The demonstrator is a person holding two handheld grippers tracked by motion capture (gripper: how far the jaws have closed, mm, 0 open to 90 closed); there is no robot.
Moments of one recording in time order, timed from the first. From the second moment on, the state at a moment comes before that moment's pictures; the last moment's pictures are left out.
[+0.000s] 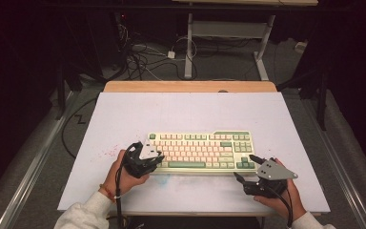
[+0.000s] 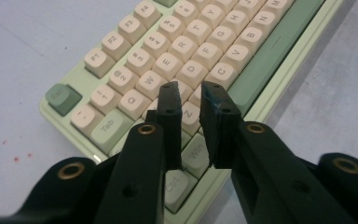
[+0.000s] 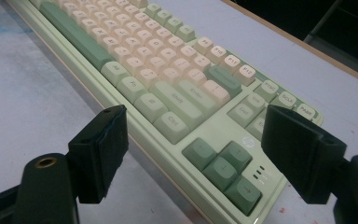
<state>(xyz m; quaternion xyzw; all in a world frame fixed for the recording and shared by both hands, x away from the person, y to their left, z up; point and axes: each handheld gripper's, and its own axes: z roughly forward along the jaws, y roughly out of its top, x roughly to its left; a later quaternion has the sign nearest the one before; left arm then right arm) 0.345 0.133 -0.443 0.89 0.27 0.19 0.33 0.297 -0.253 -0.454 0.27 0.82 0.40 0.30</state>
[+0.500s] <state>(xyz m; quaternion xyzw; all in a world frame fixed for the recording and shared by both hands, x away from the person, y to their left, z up) 0.376 0.092 -0.441 0.90 0.25 0.17 0.31 0.297 -0.251 -0.456 0.27 0.82 0.40 0.30</state>
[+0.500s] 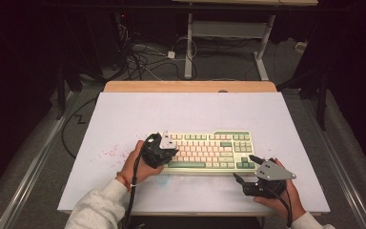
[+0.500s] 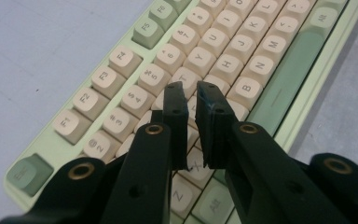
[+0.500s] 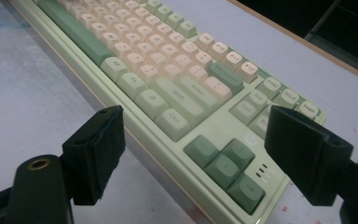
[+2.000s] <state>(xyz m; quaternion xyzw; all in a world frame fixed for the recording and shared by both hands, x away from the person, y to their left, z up) 0.398 0.060 -0.448 0.92 0.23 0.16 0.29 0.295 -0.244 -0.460 0.25 0.84 0.37 0.30</state>
